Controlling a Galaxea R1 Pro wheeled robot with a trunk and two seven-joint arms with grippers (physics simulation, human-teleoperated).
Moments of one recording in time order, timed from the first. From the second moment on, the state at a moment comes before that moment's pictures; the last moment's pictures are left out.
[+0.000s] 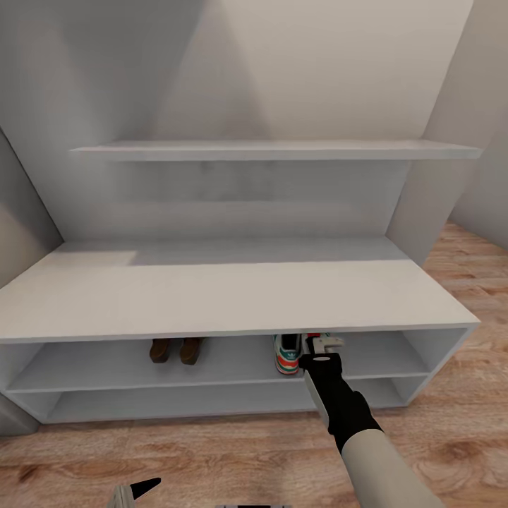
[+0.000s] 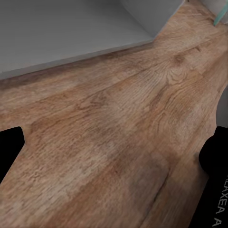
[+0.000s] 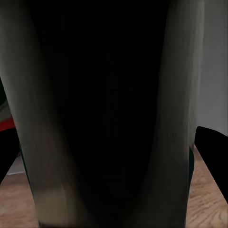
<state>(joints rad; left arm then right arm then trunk) -0.23 0.25 0.08 -0.46 0.13 -0.40 -1.18 -0.66 0.17 0.03 -0.81 0.11 0.56 -0.36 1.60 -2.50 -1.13</state>
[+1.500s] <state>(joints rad) -0.23 0.25 0.08 -0.46 0.13 -0.41 -1.18 -0.66 0.17 0.03 -0.81 0.11 0.56 -0.36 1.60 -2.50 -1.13</state>
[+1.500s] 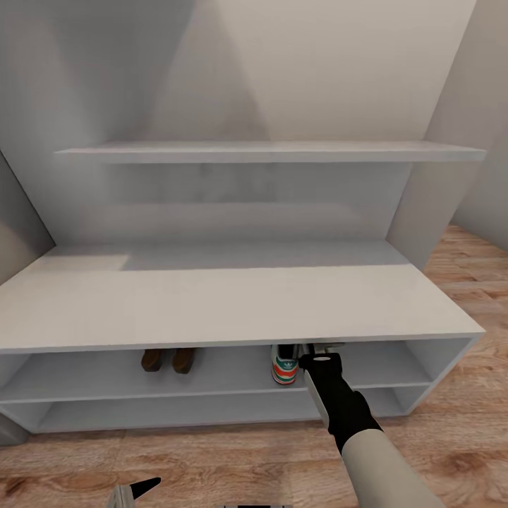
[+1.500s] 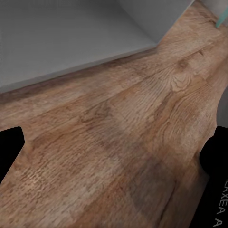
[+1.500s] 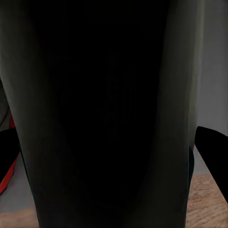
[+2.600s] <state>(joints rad) -0.23 0.25 0.08 -0.46 0.13 -0.41 -1.18 -0.66 0.17 0.03 -0.82 0.11 0.56 -0.36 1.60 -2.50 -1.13</state>
